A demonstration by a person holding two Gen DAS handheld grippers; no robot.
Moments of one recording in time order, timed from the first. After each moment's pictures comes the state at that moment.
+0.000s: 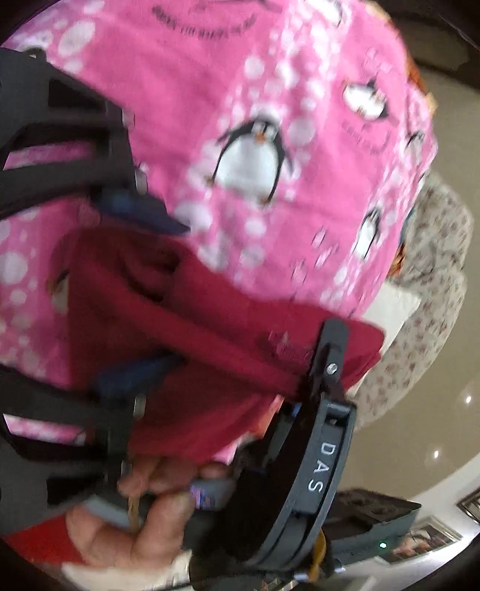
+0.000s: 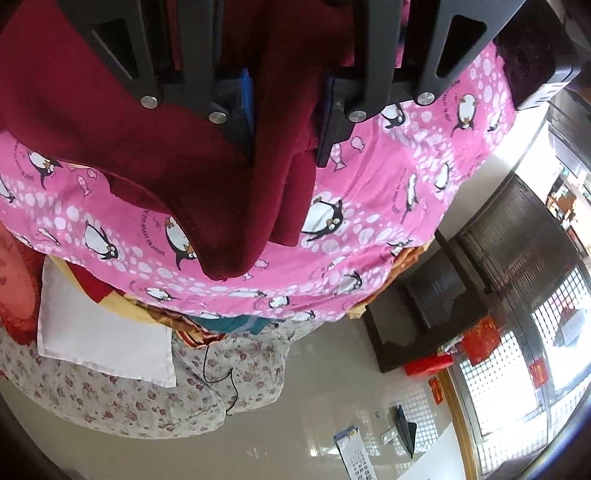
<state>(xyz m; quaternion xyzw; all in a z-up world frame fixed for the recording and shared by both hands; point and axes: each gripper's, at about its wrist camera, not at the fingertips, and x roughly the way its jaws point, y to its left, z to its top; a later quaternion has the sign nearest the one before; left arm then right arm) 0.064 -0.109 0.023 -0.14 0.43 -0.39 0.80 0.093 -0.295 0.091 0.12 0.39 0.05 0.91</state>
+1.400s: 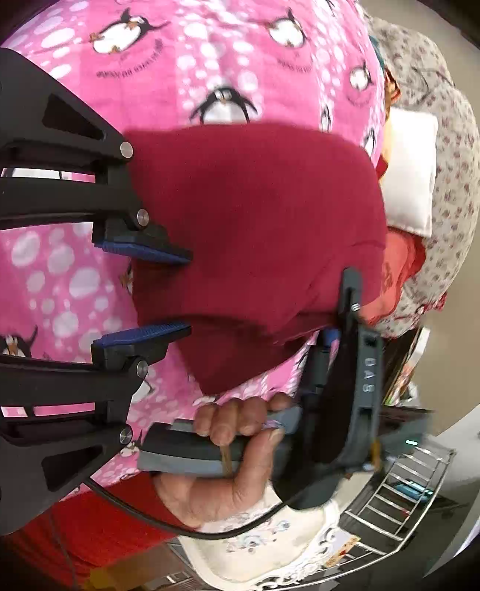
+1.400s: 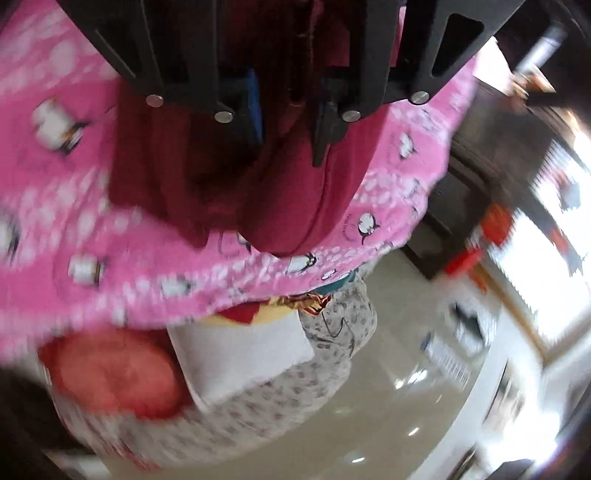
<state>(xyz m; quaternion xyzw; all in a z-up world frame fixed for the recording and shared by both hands) -0.080 -0.266 0.065 0.05 0.41 -0.56 0.72 -0.083 -0.488 0.101 0.27 0.32 -0.03 0.91</state>
